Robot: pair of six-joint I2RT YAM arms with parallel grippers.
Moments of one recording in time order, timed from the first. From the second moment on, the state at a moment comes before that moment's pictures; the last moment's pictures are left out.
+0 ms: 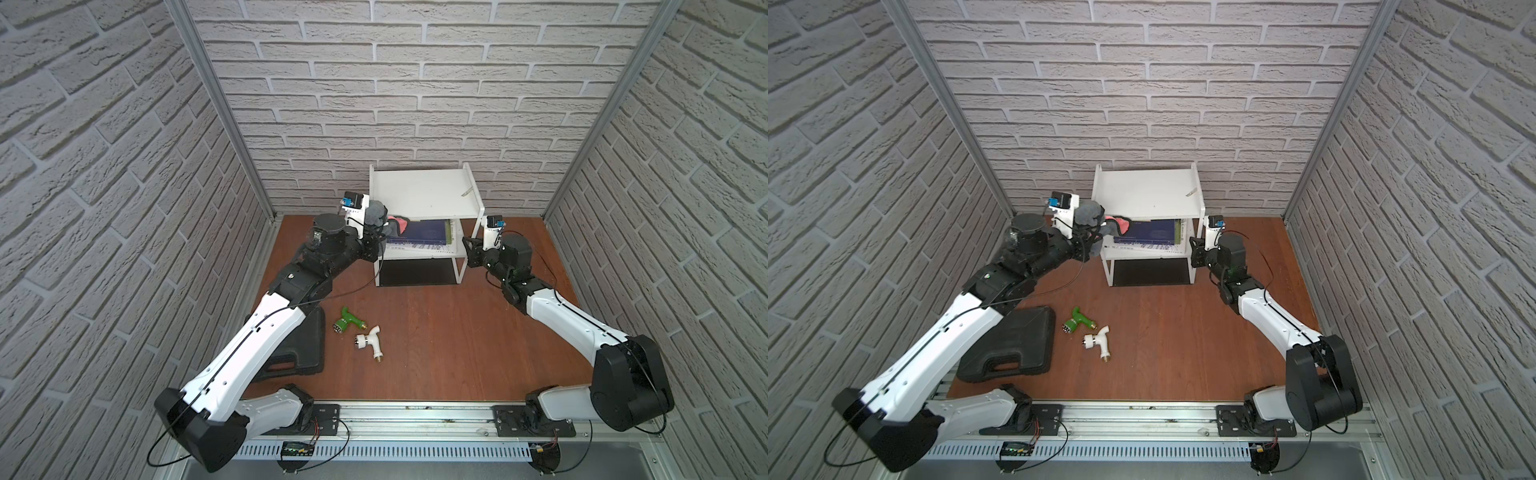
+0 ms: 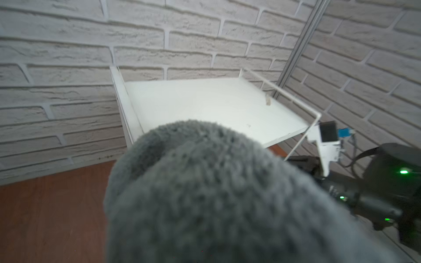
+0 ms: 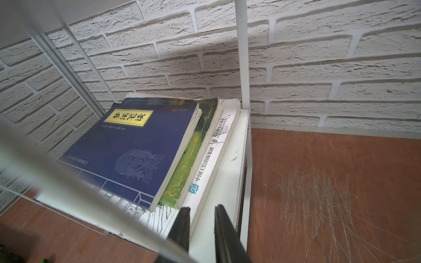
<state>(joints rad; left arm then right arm) -0.45 1.22 1.22 -0.32 0.00 -0.23 0.23 1.39 0.88 0.22 -0.11 0.25</state>
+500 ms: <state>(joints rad) -0.42 1.19 1.00 -0.15 -0.11 -0.26 0.23 1.39 0.87 0.22 -0.11 0.24</state>
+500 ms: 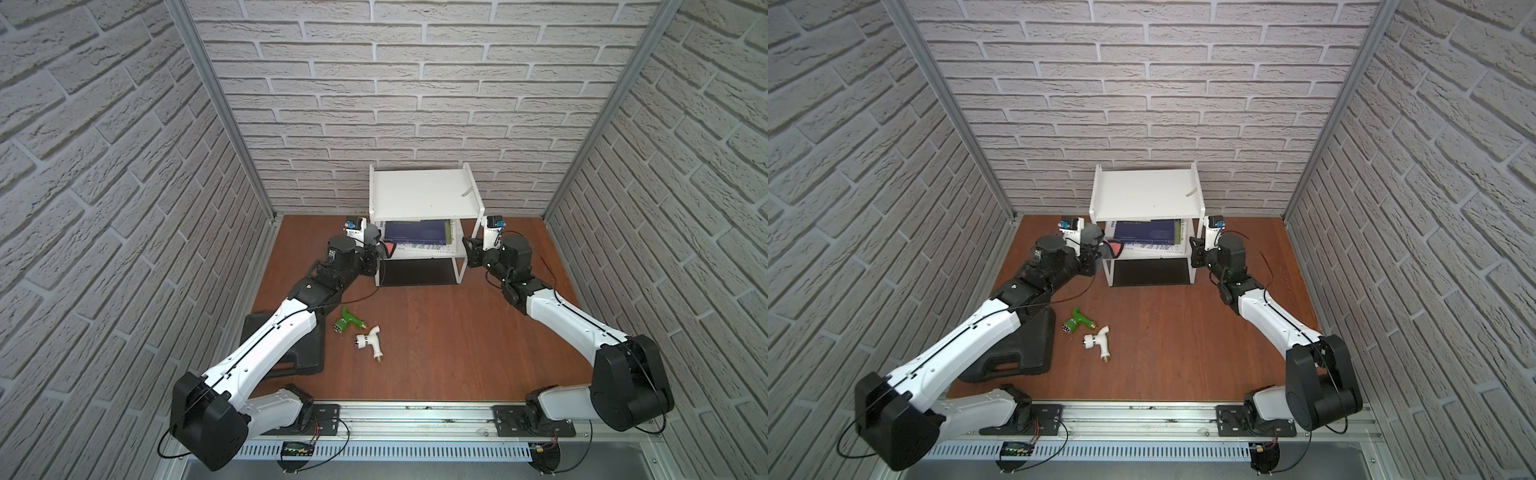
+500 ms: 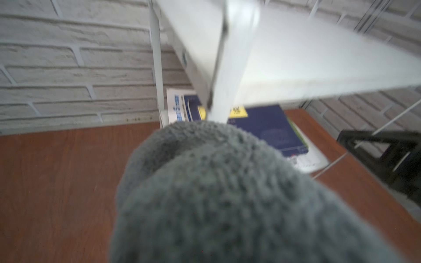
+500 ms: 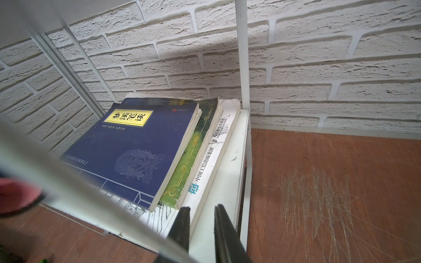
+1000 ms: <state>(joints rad) -0.50 0.95 0.80 -0.30 0.08 -0.39 0.34 1.02 0.60 0.29 -0.34 -0.01</state>
